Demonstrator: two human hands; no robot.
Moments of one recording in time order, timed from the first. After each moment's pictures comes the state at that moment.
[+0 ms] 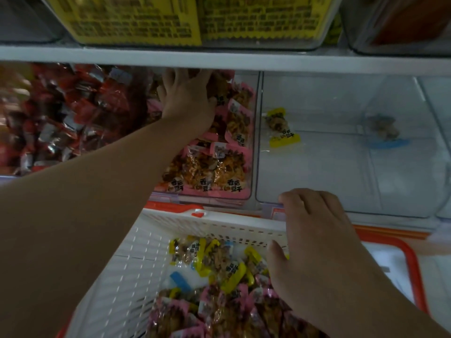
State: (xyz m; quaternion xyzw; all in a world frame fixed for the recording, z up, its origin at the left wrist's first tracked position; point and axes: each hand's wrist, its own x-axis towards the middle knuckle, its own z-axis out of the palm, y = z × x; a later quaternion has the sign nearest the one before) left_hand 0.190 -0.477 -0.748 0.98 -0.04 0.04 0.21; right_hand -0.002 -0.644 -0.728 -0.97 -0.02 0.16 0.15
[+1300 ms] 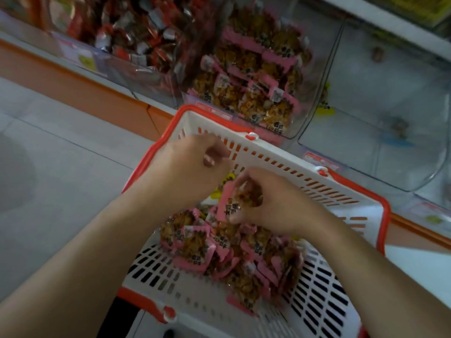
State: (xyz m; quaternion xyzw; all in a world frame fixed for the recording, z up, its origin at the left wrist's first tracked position) left_hand -0.047 -0.388 -0.734 0.91 0.08 -0.16 0.38; right_hand -0.027 -0.587 -0.757 -0.87 -0.12 0.40 0.27
